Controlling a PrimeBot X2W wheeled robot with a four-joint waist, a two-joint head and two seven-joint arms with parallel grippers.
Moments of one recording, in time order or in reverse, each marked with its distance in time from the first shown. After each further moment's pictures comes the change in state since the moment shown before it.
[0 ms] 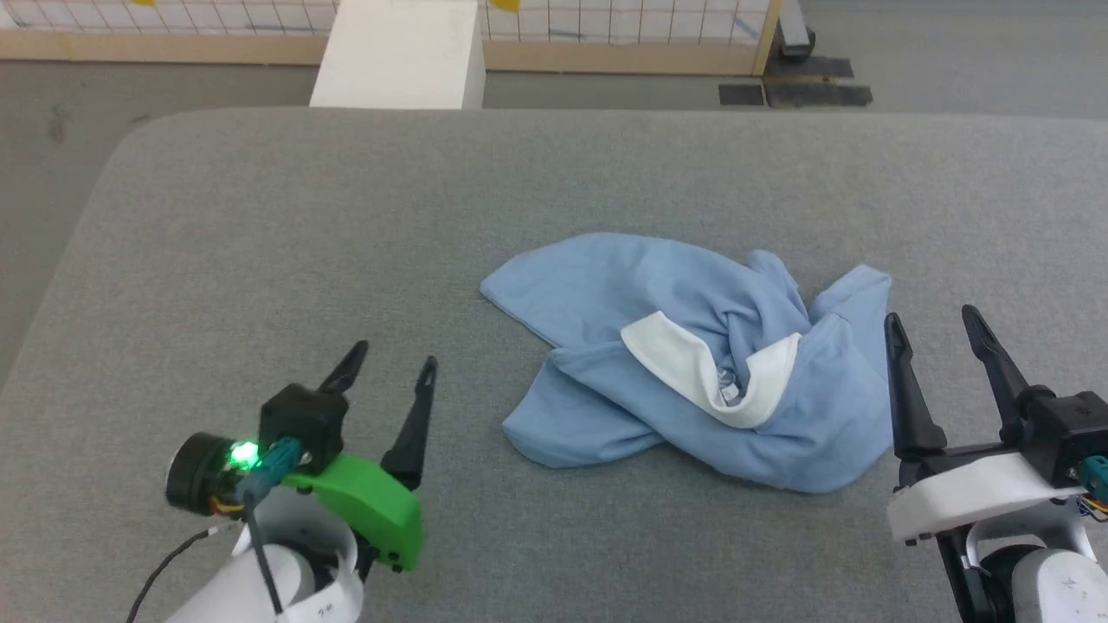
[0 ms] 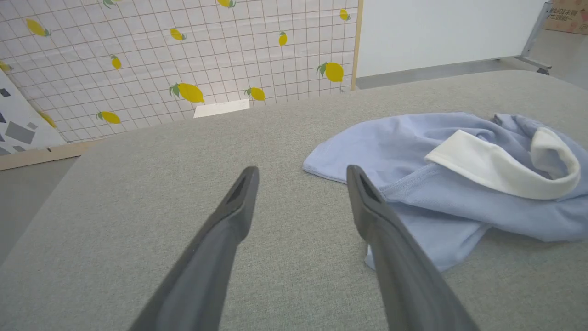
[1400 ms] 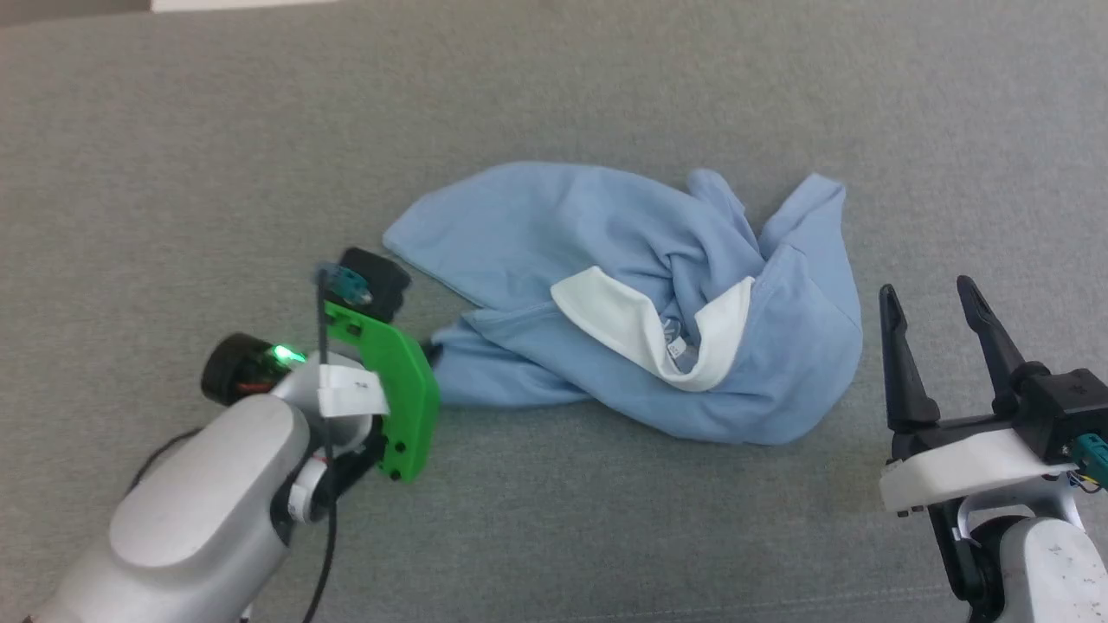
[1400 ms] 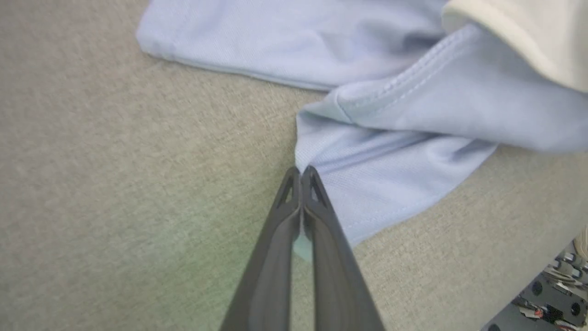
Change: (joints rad) left arm -0.342 -0.014 -0.117 0.206 -0.224 -0.209 0.579; right arm -0.072 0.000 0.002 0.074 -0.008 0.000 -0.069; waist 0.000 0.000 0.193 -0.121
